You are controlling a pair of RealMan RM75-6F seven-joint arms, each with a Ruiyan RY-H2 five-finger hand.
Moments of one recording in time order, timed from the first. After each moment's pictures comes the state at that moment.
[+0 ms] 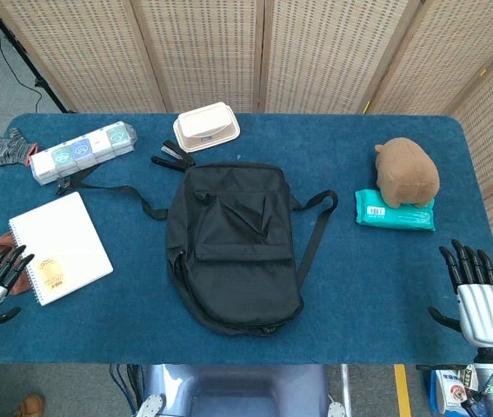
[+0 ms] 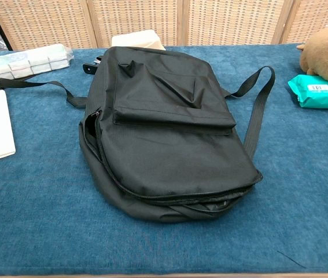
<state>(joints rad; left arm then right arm) -0.15 -1.48 0.08 -0.55 1.75 1.56 -0.37 0.08 -1.19 0.08 -1.58 -1.51 1.51 -0.13</state>
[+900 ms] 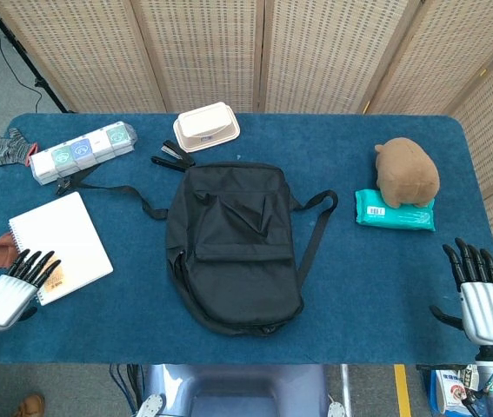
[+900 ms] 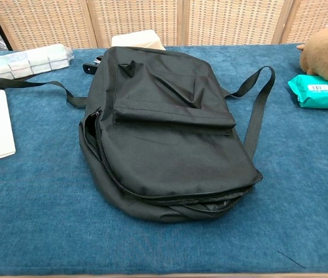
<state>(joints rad) -0.21 -1.65 0.16 -0.29 1.75 1.45 -0.38 0.09 -1.18 0.09 -1.58 -1.48 1.49 -0.11</state>
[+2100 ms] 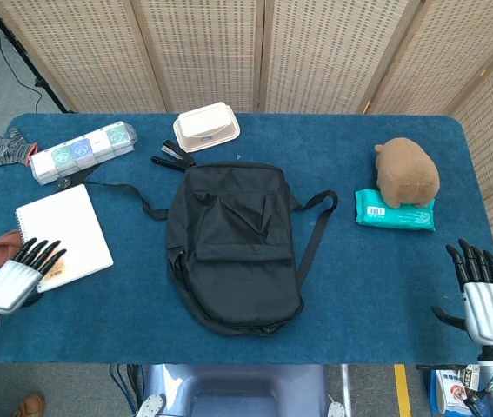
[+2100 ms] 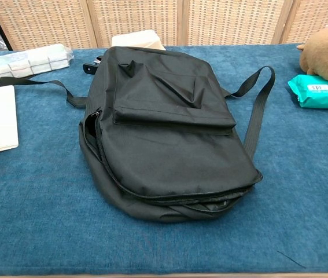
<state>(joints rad) -0.29 -1.62 0.19 -0.30 1.75 1.37 -0.46 0.09 -1.17 0.09 -1.59 -1.46 1.48 -0.10</state>
